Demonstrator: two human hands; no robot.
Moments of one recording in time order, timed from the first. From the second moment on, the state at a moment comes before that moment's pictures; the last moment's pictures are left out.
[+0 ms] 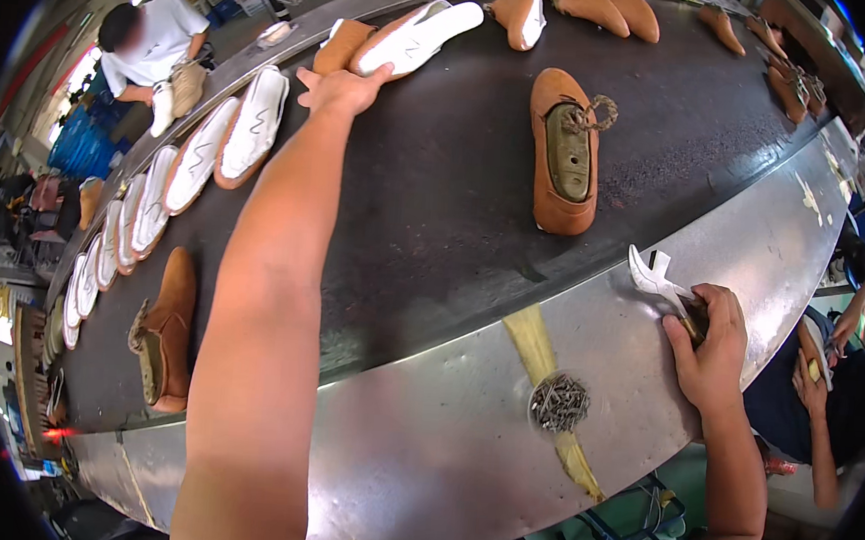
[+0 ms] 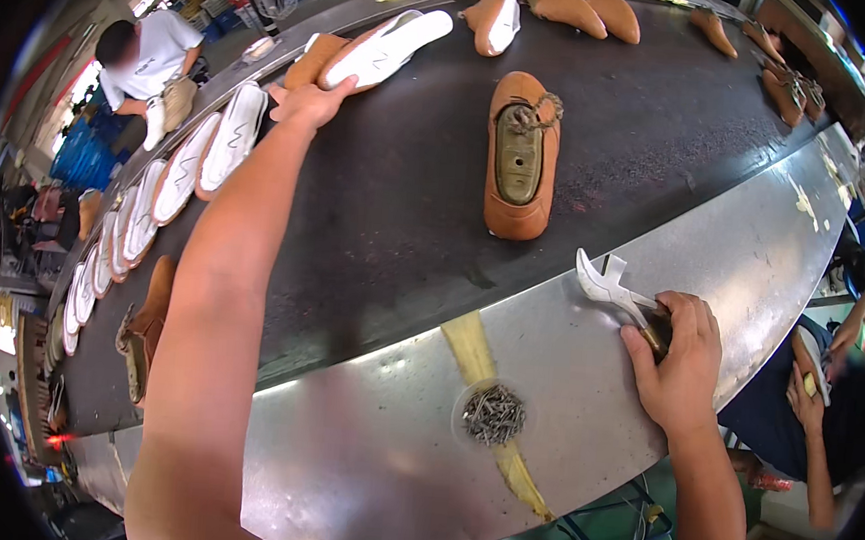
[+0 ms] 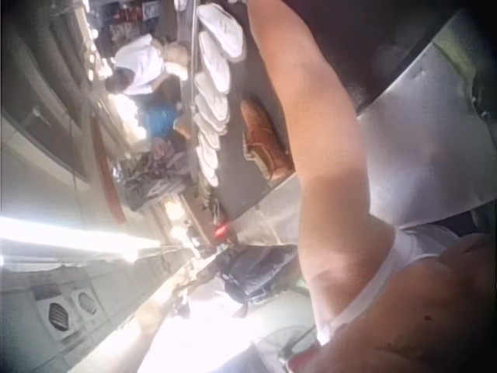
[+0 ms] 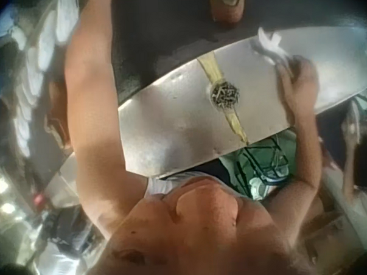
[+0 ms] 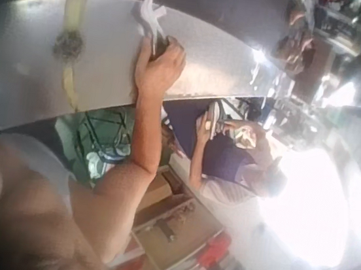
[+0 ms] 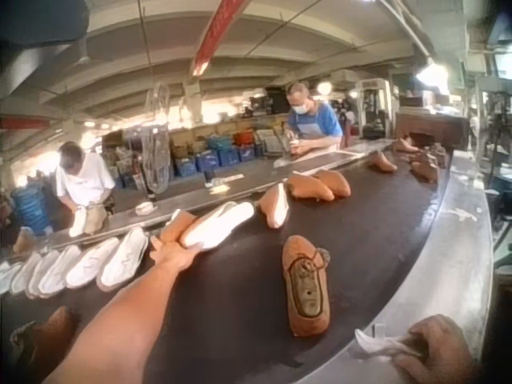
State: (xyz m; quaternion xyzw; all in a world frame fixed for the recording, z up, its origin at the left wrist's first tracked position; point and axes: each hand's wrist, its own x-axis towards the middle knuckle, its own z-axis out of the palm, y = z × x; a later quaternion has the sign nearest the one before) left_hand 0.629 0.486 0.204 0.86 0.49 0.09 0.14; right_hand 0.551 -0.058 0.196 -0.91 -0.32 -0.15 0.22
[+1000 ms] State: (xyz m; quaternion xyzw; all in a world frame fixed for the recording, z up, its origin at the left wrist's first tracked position) left_hand 0.624 0.441 0.252 0.92 0.37 0.07 -0.06; right_hand 0.549 -0.051 0.203 -0.91 -0.31 -0.15 0.24
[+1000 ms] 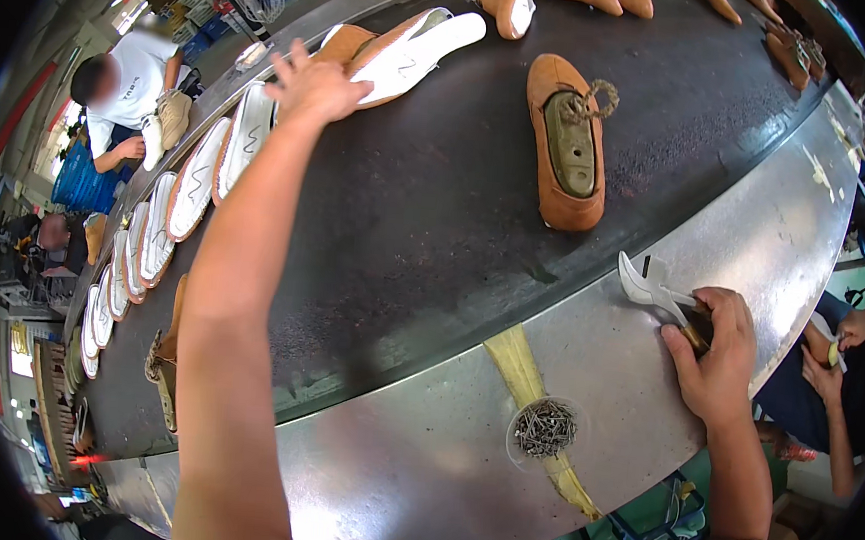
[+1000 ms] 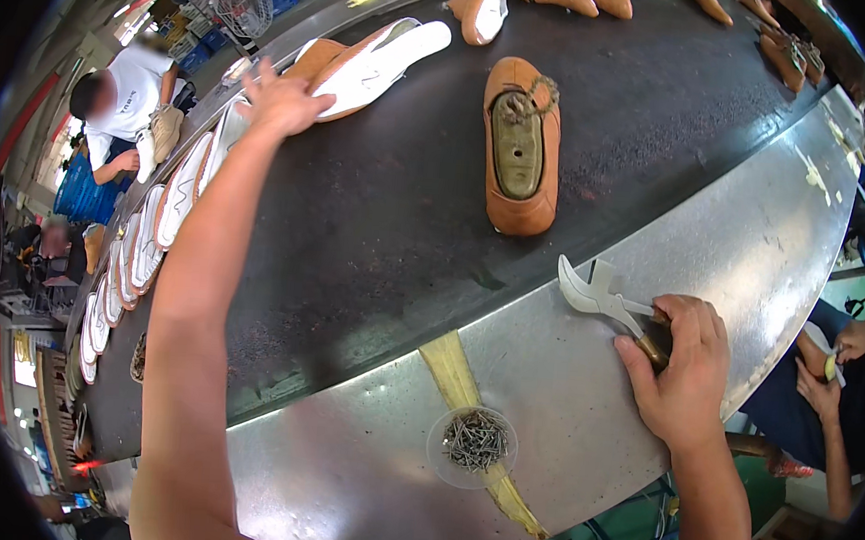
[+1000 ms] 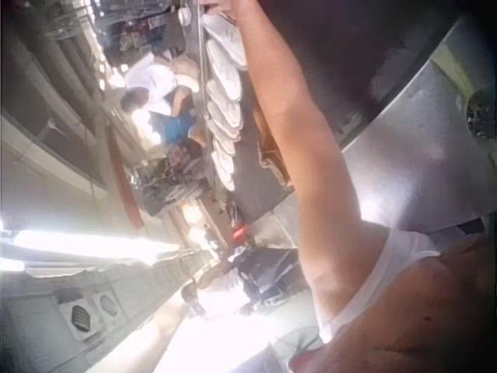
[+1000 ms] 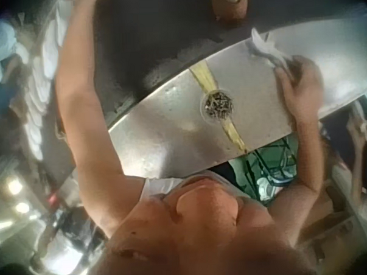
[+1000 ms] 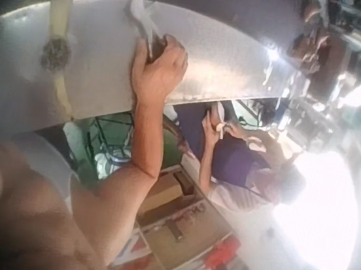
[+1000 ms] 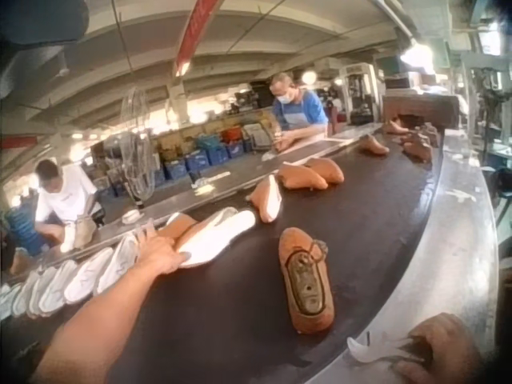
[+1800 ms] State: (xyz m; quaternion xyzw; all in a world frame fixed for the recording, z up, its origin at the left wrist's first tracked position) left_hand 0.401 0.354 0.266 0.94 0.33 0.02 0.13; right_hand 0.540 -0.057 0.190 -0.89 -0.32 -0.16 0.28
